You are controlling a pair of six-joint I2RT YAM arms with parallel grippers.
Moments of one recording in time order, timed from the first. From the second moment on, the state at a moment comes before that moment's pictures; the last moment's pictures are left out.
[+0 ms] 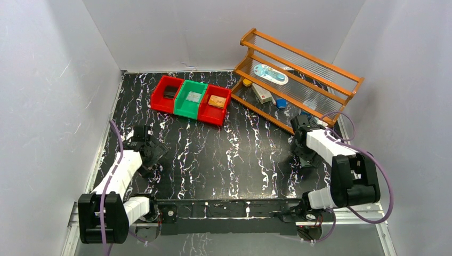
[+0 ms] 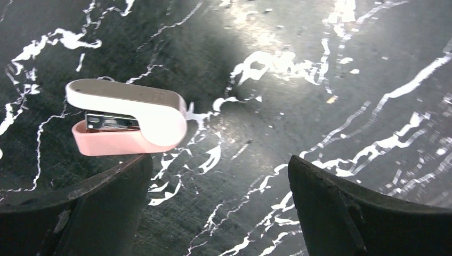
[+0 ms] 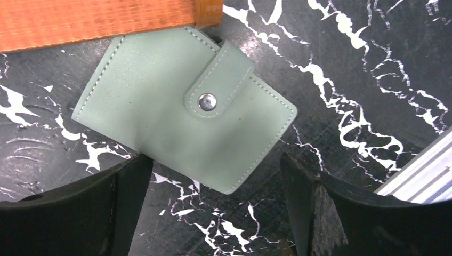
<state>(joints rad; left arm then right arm) -0.01 1.10 0.59 -0.72 -0.20 -0.82 0.17 1.37 0.73 -0.79 0.49 0.86</state>
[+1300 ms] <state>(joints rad) -0.01 0.96 0.59 -0.58 0.21 -0.68 0.40 1.44 0.90 -0.83 0.67 0.90</state>
